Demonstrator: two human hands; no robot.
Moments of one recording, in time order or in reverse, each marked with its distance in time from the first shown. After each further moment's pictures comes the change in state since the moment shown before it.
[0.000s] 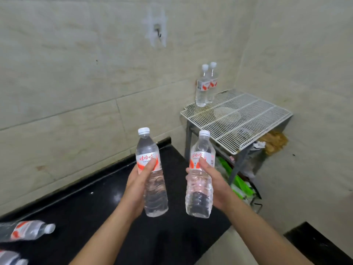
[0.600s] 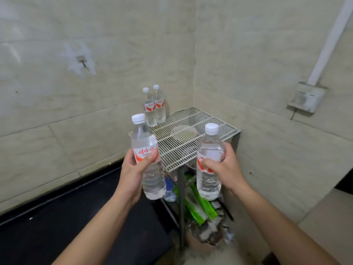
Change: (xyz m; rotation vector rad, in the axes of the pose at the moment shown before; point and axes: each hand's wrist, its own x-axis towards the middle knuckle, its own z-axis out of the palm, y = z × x) left_hand 0.031 -0.038 0.310 0.050 -0.010 0.312; right_hand -0.084 -0.218 -0.249 -0.582 0.321 -0.638
